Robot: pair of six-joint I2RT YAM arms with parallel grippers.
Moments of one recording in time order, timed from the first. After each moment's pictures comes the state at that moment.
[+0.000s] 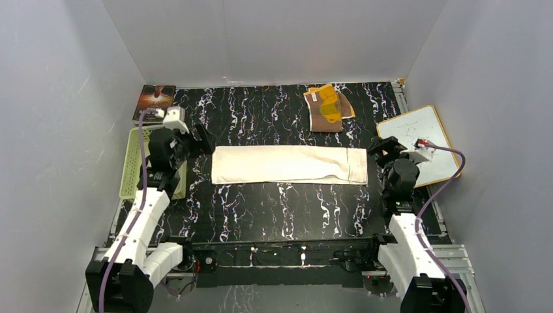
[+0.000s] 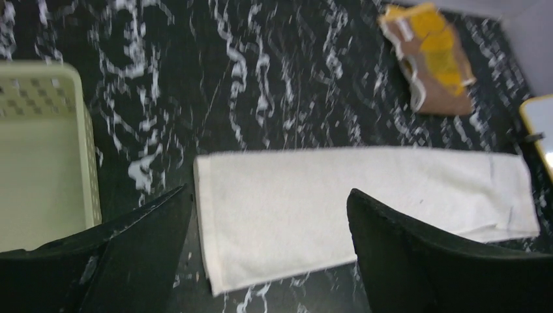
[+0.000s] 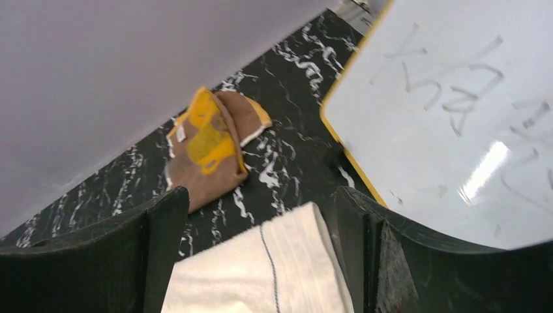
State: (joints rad) left arm -0.09 0.97 0.67 -0.12 0.17 -0.27; right arm -0.08 0.77 0.29 0.37 0.23 0.50
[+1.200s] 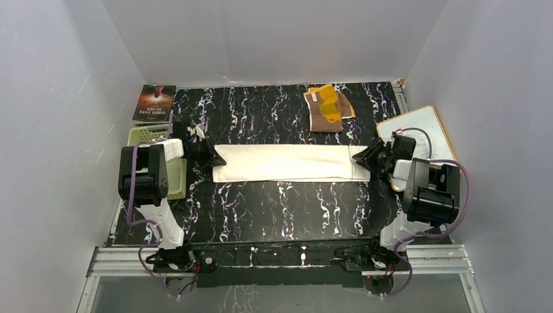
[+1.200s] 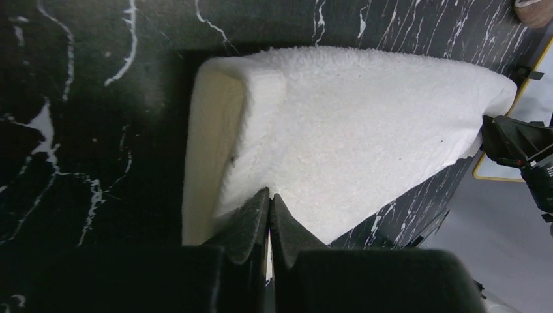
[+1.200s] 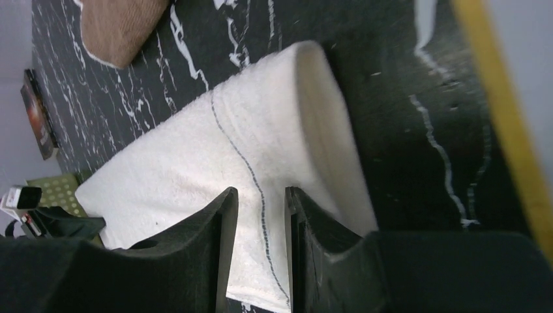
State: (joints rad) left arm 0.05 1.85 0.99 -0.27 0.61 -0.42; right arm -0.28 1.63 0.65 0.18 -0.52 0.58
